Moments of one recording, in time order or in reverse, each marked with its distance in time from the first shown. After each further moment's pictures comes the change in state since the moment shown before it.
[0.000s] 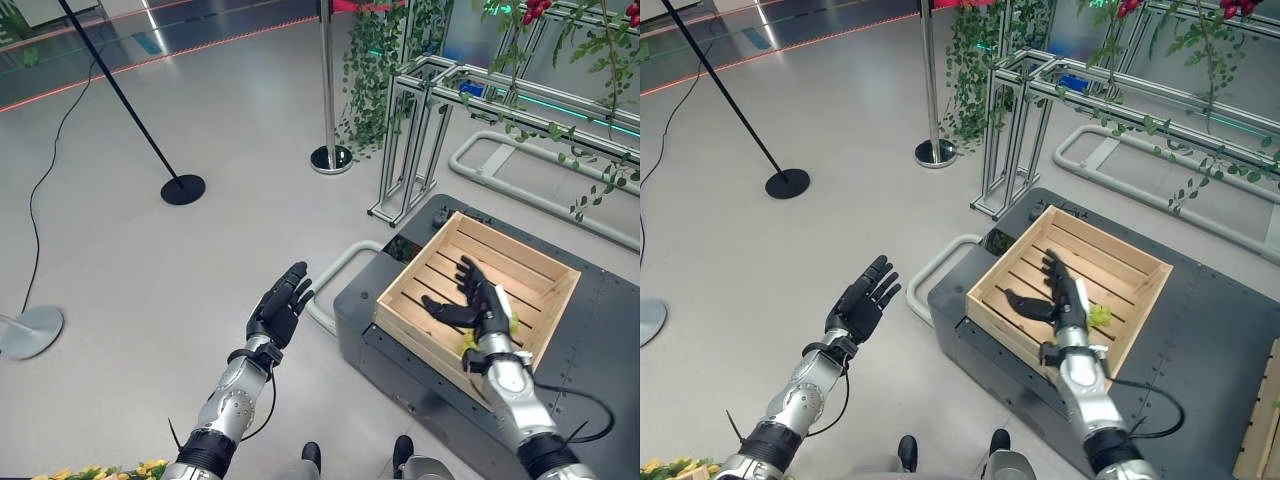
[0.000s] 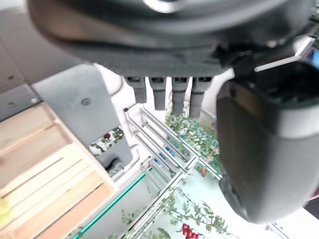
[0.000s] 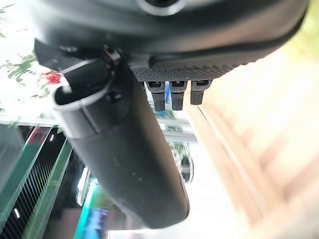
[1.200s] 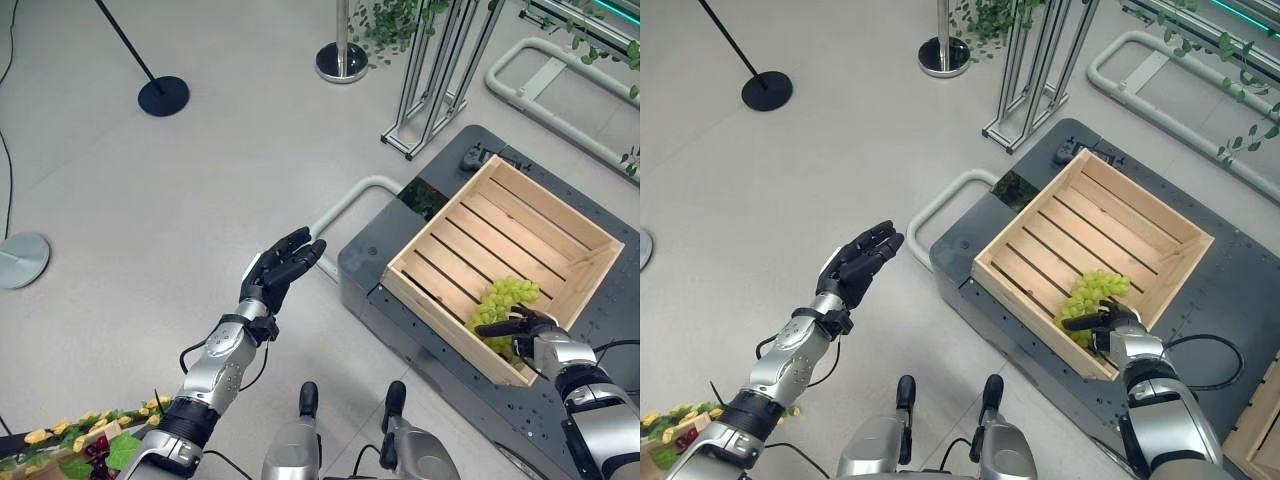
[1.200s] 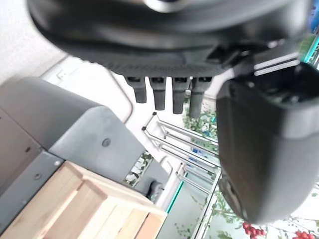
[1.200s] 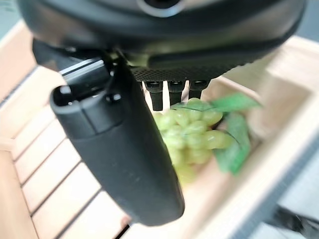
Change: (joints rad) left arm -0.136 0.158 -0.089 -0.067 0.234 -0.065 0.014; right arm -0.375 -0.081 0.018 0.624 0.209 0.553 0.175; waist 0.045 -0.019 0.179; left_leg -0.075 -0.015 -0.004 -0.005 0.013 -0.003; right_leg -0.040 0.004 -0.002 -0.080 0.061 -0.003
